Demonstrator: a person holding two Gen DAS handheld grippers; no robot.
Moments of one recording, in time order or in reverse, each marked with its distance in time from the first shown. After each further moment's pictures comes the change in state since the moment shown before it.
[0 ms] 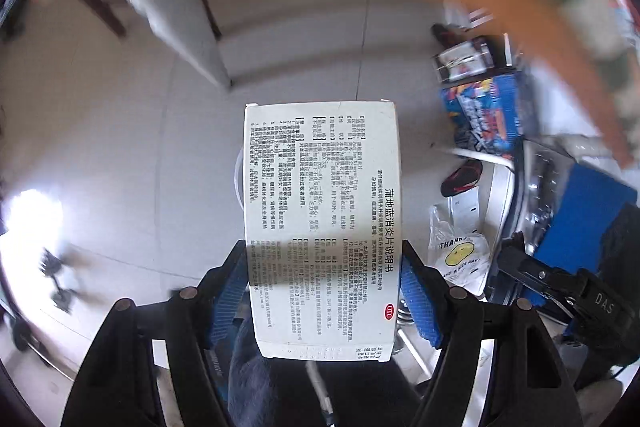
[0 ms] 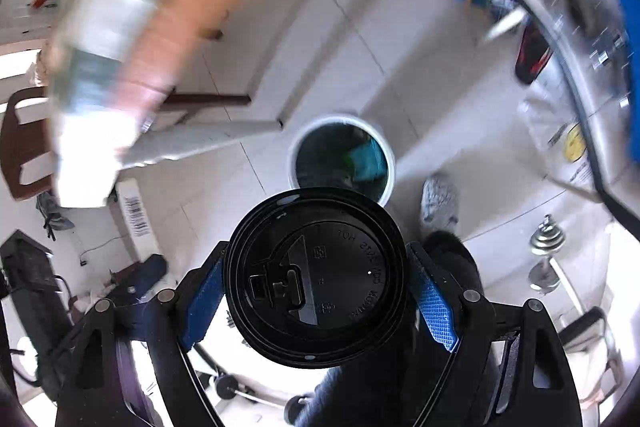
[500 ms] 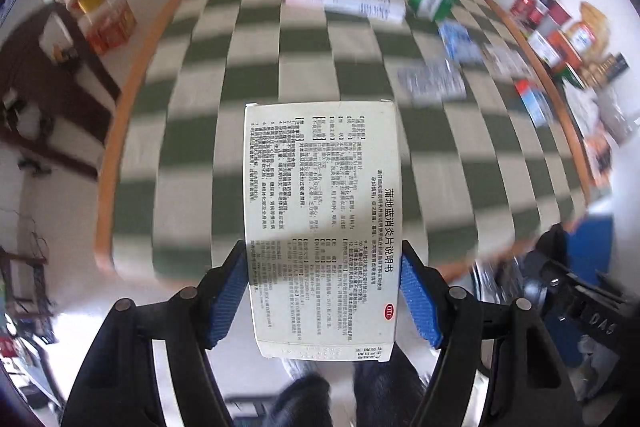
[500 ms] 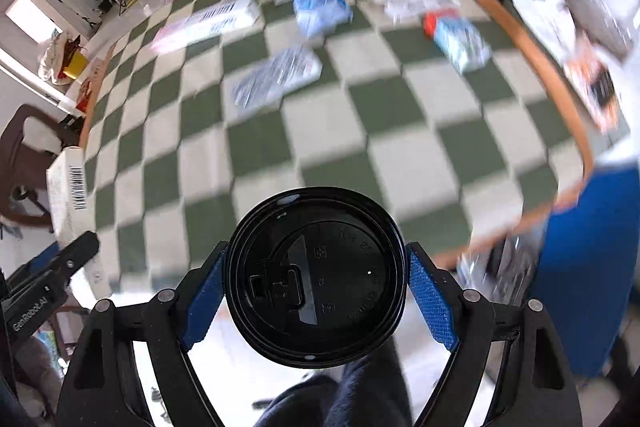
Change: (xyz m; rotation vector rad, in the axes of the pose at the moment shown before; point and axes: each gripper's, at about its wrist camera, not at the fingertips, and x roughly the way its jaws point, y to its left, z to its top) left arm -0.253 -0.132 0.062 0.246 -0.389 0.085; right arm -0.238 0.132 0.105 -0.264 -0.455 -0.223
